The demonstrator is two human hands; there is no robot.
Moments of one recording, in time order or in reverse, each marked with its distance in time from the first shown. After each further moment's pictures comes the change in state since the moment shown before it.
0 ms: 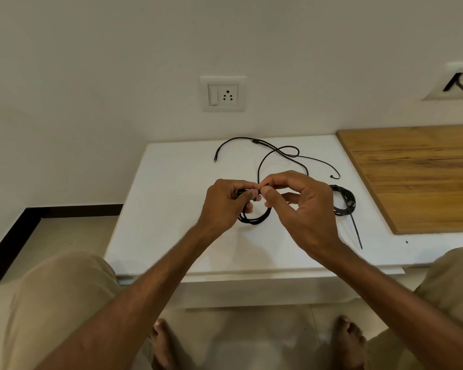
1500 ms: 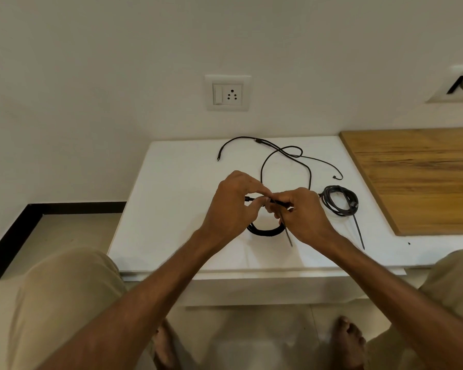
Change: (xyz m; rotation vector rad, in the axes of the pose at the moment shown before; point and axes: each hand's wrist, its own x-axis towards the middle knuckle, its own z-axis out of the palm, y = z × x) left_hand -0.009 0.004 0.004 0.309 0.120 0.356; right_hand 0.013 0.059 -0.001 -0.320 -0.294 0.118
